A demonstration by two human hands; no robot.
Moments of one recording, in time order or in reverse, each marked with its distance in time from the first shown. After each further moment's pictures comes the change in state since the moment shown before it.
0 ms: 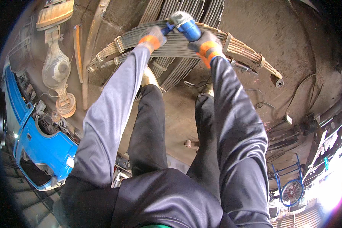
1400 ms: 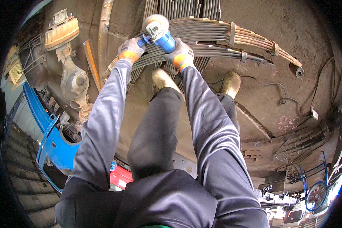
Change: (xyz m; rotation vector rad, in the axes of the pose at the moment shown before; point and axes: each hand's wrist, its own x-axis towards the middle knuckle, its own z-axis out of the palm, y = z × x) left_hand -0.012 -0.068 -0.030 0.306 0.157 0.068; right_hand -0.006 -0.032 0.119 0.311 0.073 0.059
